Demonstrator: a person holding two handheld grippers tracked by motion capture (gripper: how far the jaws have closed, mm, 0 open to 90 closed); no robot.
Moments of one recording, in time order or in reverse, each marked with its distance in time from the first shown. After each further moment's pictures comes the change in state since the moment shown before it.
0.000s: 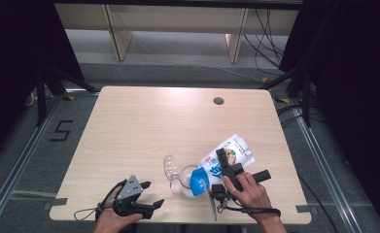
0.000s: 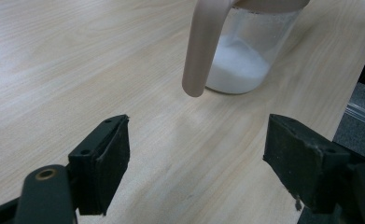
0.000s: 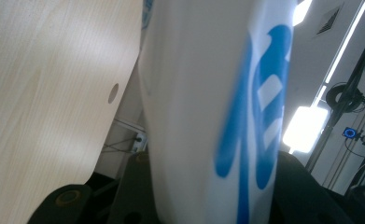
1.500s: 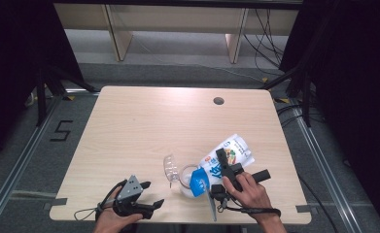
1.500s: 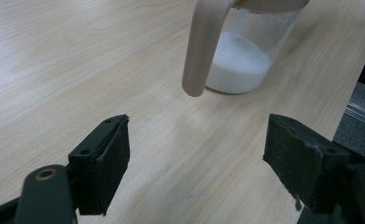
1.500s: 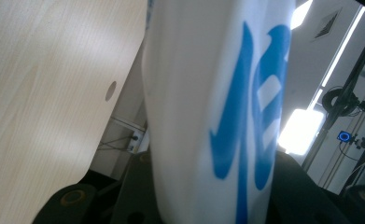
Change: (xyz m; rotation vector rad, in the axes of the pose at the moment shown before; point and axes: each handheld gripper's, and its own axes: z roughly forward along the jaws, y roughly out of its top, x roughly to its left) left arm 0.000 0.000 0.000 0.005 0.001 0.003; right arm -0.001 0.001 0.000 0.002 0.003 -0.021
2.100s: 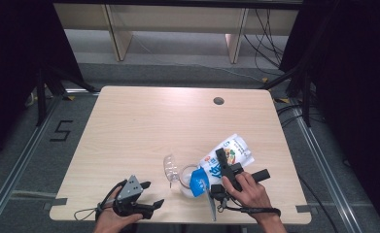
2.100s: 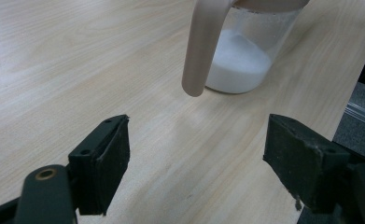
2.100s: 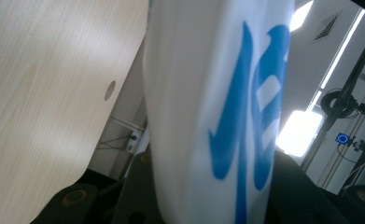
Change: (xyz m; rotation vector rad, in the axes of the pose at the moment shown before) left arm 0.000 0.000 0.000 -0.001 -0.003 0.001; right arm 0.001 0.001 -0.001 0.015 -0.002 0.011
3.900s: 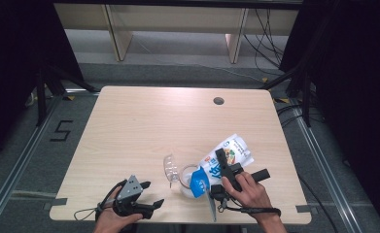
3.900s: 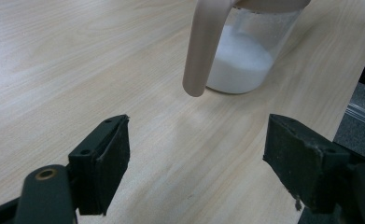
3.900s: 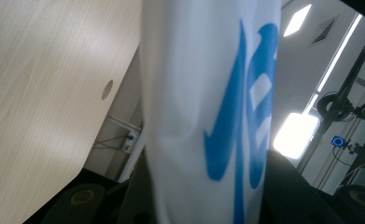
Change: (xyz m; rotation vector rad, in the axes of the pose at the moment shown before) left arm -0.001 0.000 0.000 0.000 0.008 -0.021; right arm 0.000 0.000 0.000 -0.018 -0.008 -0.016
